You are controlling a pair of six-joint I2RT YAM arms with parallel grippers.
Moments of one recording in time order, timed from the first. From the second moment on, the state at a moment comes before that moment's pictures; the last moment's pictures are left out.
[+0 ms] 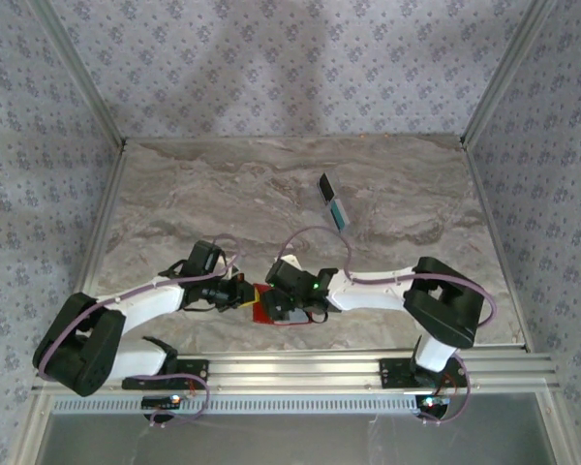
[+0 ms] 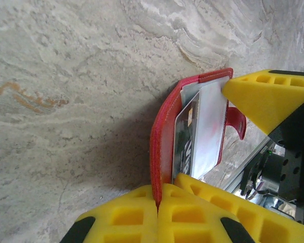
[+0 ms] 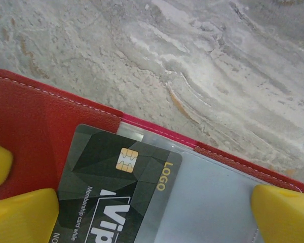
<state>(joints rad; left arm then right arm) -0.49 1.26 0.41 -0.15 0.68 -0.76 1.12 1.68 0.91 -0.29 0.17 0.67</state>
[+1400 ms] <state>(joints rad) -0.49 1.25 0.40 -0.16 0.65 -0.78 1.09 1.67 0.90 -0.32 0.16 0.71</state>
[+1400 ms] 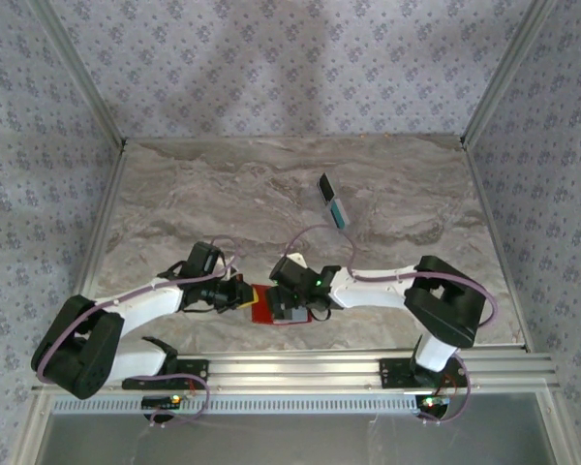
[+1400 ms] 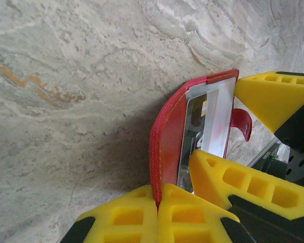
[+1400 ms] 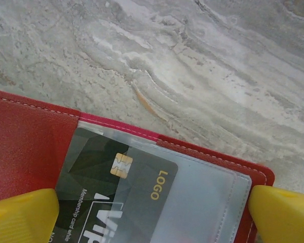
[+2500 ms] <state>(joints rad) -0.48 1.24 0.39 -0.16 0.64 -0.79 1.12 1.70 0.99 -0.48 0.25 0.71</state>
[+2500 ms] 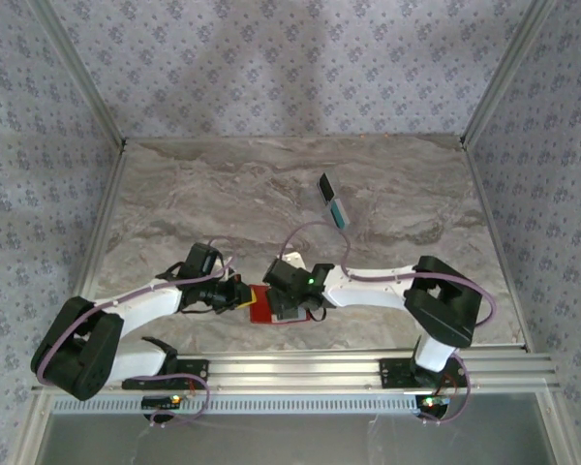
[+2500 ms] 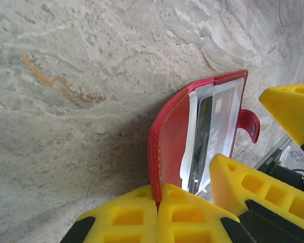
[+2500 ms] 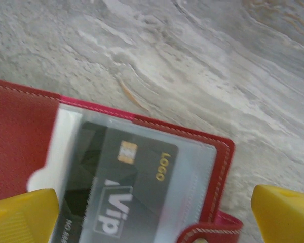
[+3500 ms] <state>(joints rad) -0.48 1.22 0.38 -0.16 0.63 -0.80 1.12 1.69 0.96 -0.50 0.26 0.72</state>
